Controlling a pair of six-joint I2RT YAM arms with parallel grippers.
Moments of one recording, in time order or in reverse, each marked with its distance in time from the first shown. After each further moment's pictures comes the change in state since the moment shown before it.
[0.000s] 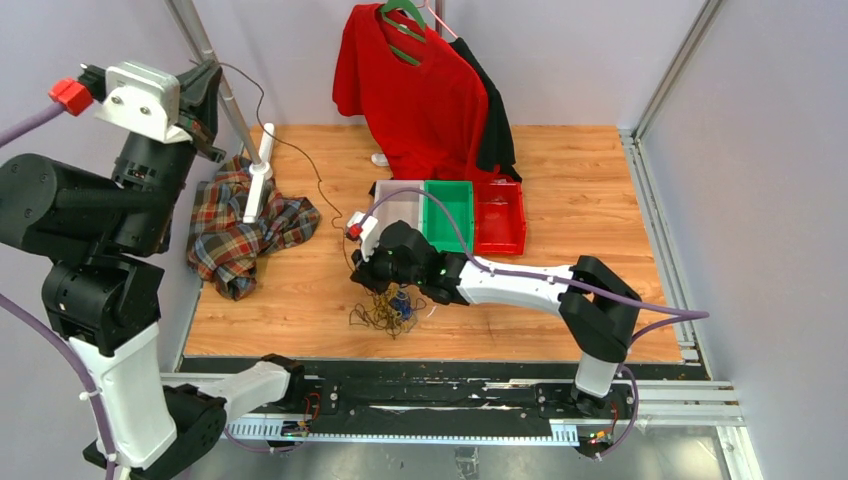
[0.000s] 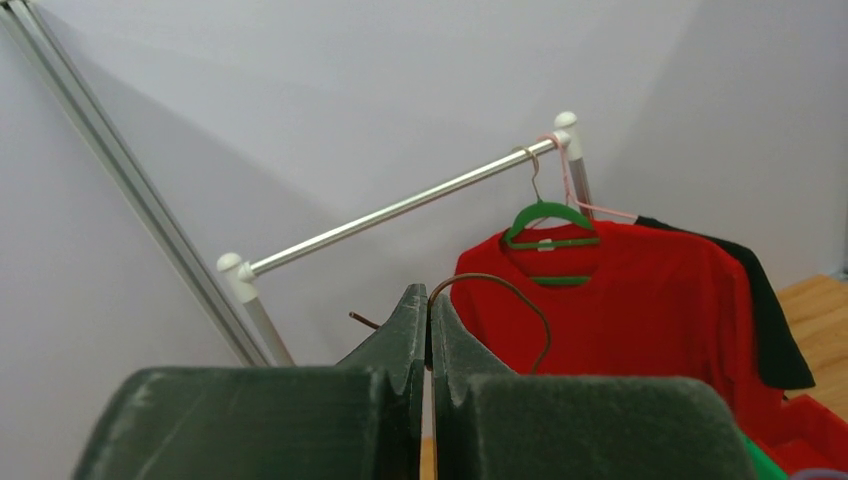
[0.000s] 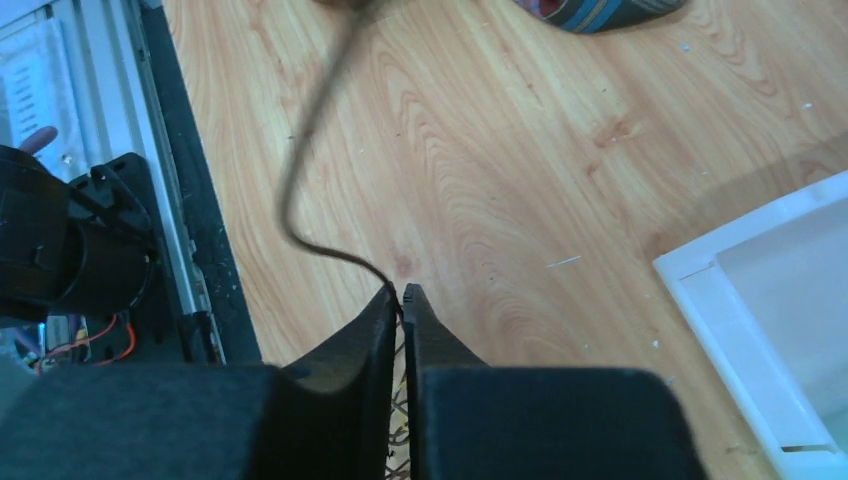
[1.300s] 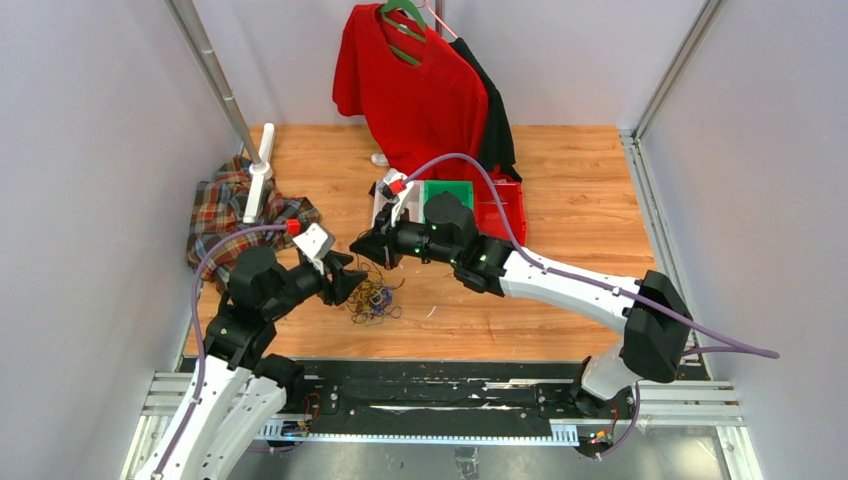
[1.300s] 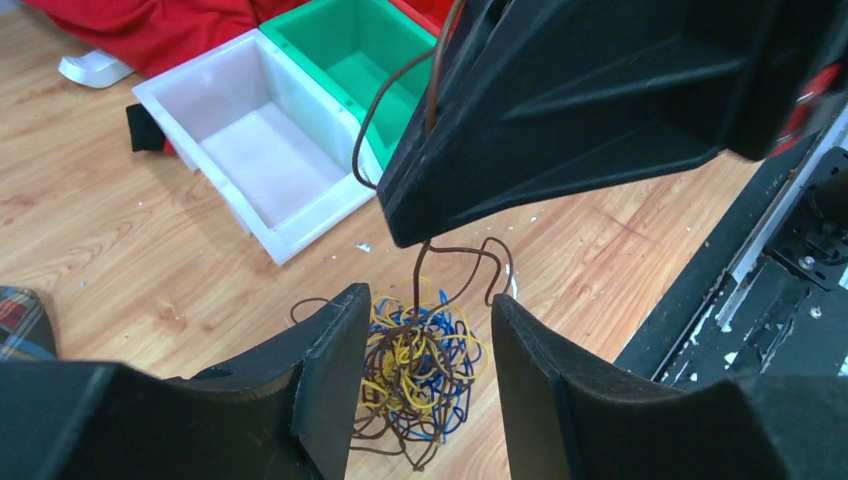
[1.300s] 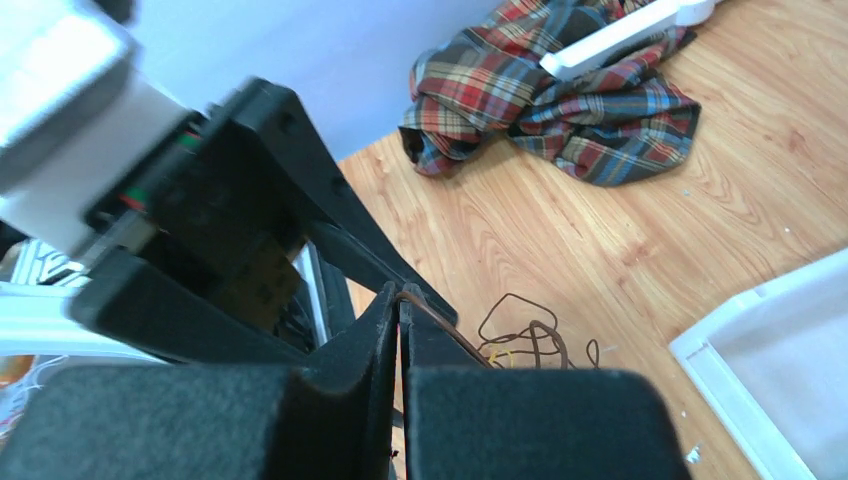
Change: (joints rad) left arm -0.003 -0.615 -1.514 0.205 0.482 -0.348; right arm -0.070 -0.235 -0.019 0.073 -0.106 0.195
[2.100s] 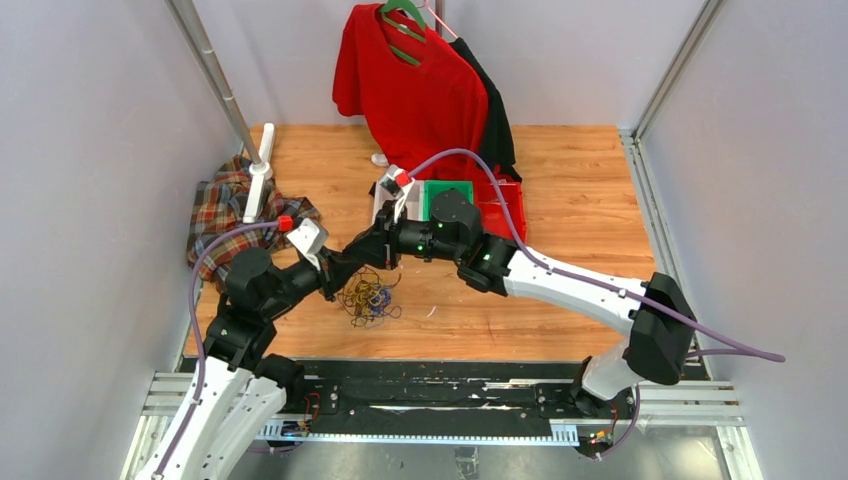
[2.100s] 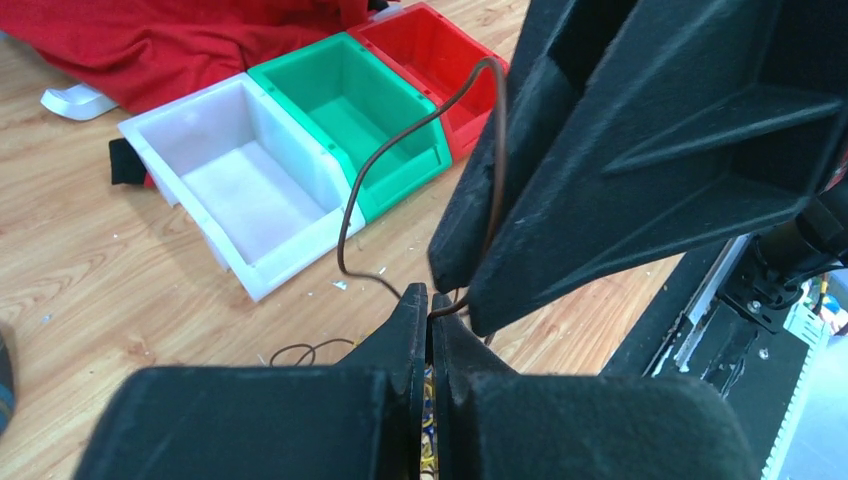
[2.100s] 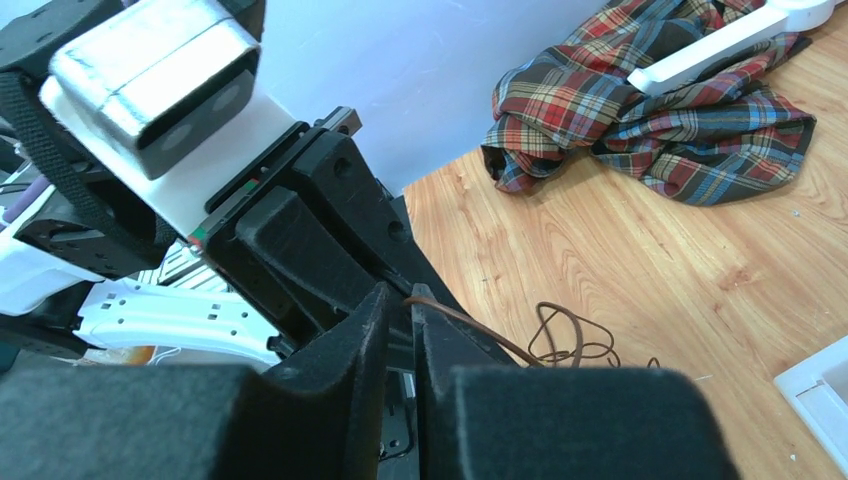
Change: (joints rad) left arm 0.000 -0.013 -0.024 0.109 0.021 -0.114; right arm 0.000 -0.019 0.020 0.051 -0.116 0.141
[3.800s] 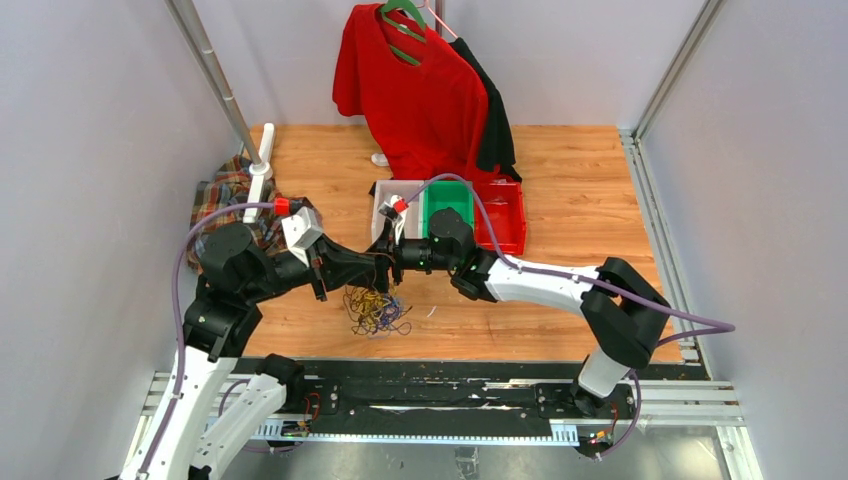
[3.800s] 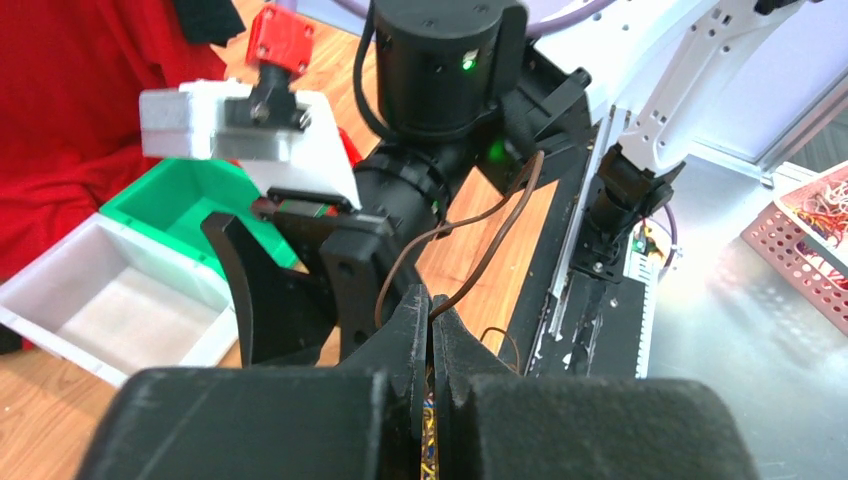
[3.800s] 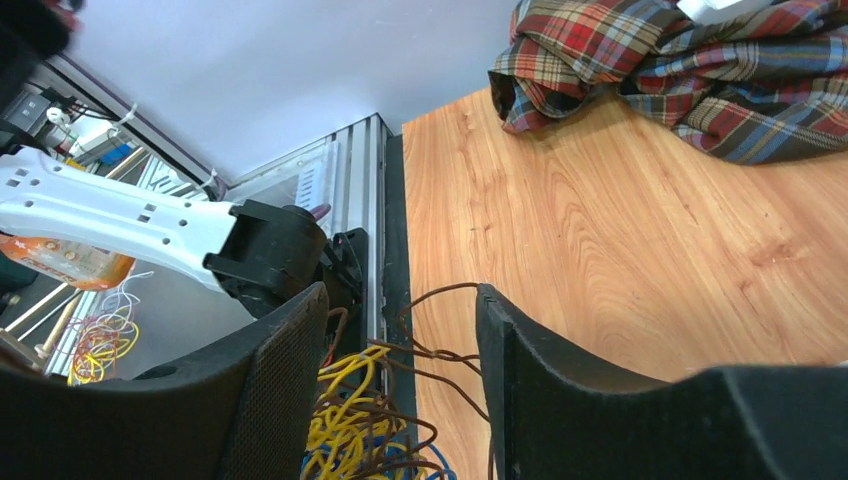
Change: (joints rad) left arm 0.000 0.126 0.277 -0.099 0.346 0.032; right arm -0.056 0.122 -0.197 0.316 -0.202 -0.046
